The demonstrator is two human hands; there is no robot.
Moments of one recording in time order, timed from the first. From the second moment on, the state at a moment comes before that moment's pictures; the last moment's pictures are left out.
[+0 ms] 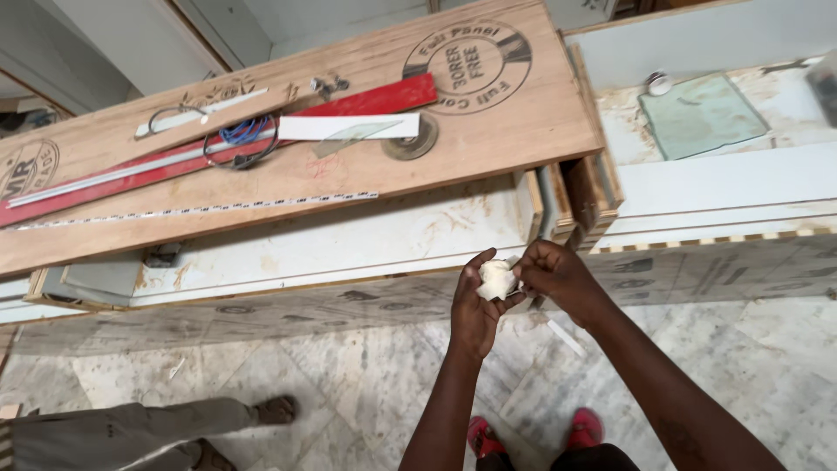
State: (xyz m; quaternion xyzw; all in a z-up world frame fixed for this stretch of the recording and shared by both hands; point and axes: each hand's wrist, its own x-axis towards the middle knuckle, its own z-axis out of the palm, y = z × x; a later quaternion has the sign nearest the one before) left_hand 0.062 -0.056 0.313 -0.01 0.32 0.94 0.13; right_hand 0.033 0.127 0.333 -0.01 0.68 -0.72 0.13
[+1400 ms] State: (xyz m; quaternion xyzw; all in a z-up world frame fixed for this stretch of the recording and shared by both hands) left_hand -0.001 0.294 0.405 0.04 0.37 0.92 0.09; right_hand -0.020 0.485 0.393 -0.02 0.71 -0.68 0.16
